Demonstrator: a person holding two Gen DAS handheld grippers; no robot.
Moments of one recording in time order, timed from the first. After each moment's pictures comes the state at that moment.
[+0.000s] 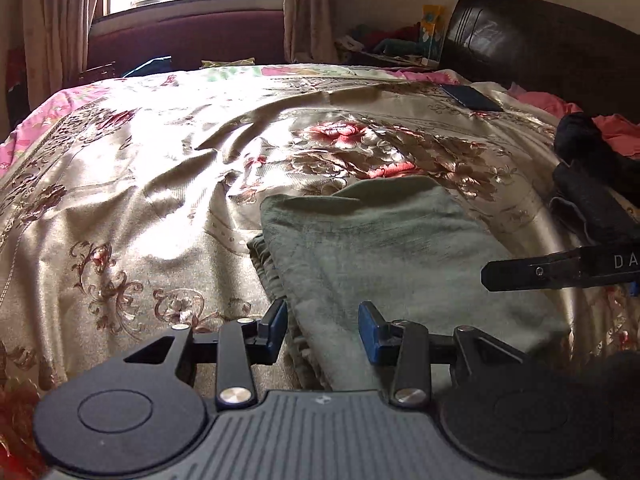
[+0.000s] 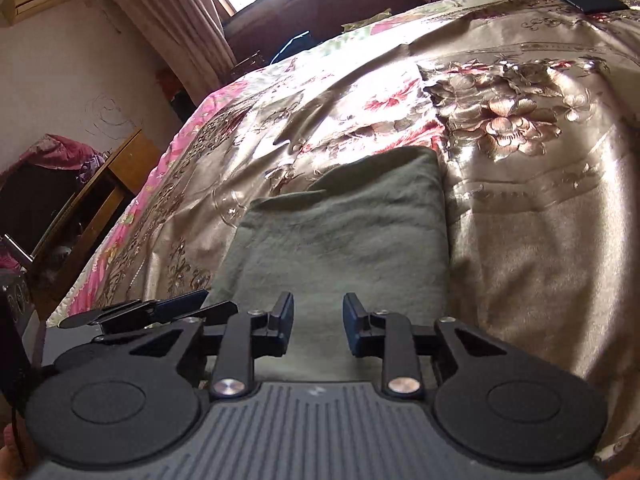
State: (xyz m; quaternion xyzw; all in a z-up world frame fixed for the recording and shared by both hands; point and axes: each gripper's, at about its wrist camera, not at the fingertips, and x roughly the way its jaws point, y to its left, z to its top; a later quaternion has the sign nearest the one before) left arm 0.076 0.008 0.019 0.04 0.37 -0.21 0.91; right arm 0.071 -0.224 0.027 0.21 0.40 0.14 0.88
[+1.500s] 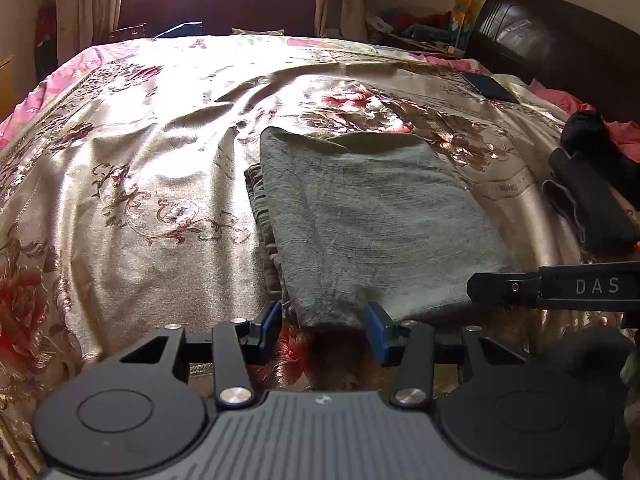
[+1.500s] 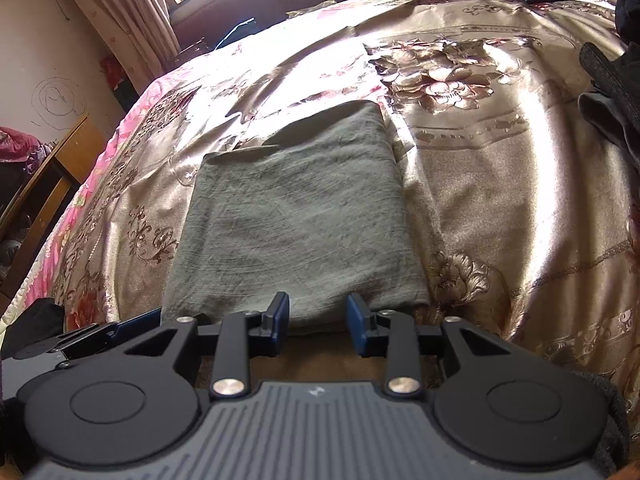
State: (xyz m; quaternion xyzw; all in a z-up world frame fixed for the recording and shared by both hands) left arm 0.022 0.001 0.017 0.00 0.40 -0.16 0.90; right arm 0.028 -0.205 0.029 0.18 0.43 0.05 0.88
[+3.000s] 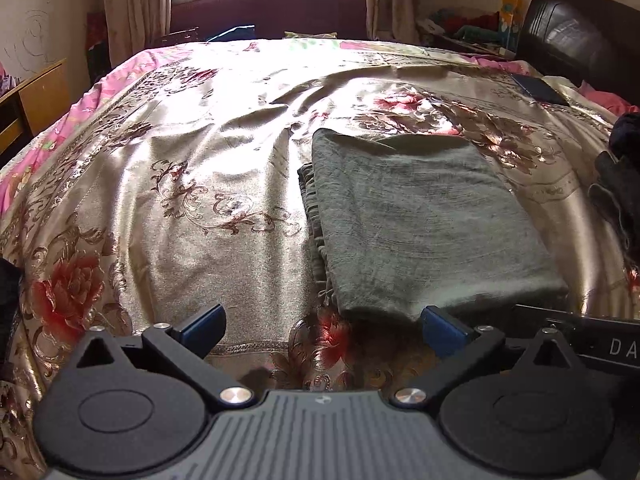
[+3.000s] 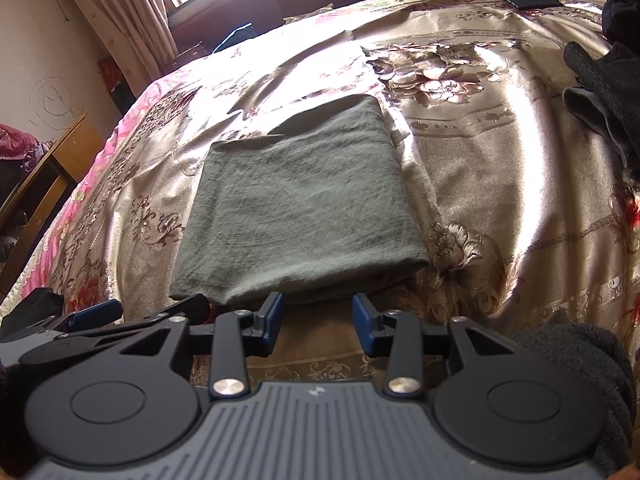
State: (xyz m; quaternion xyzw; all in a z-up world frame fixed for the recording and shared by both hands) left arm 0.007 -0.003 0.022 0.02 0.40 -0.07 0.92; right arm -0.001 -0.192 0.031 0.18 0.42 0.04 0.89
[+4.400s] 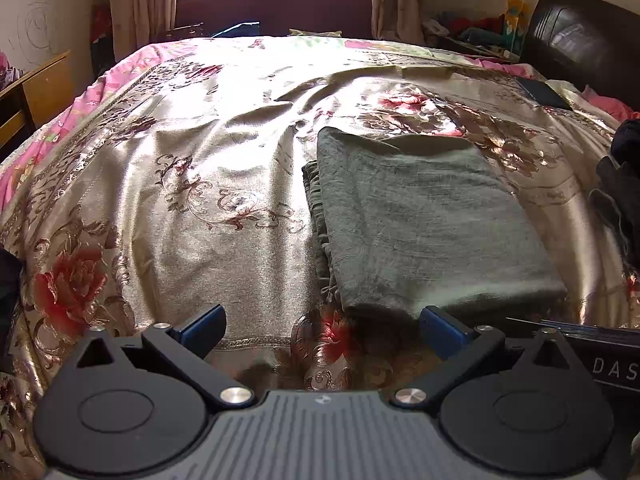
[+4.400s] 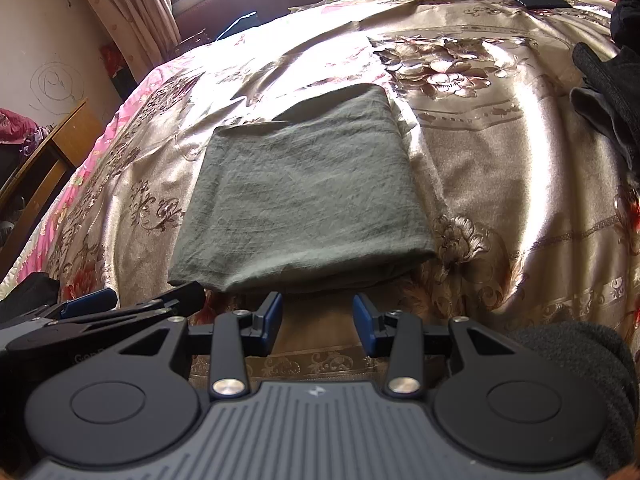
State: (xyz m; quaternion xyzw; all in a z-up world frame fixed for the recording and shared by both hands) left arm 0.007 0.001 0.023 0.01 0.40 -0.07 0.91; right arm 0.000 -0.186 0.027 0.16 0.43 0.04 0.89
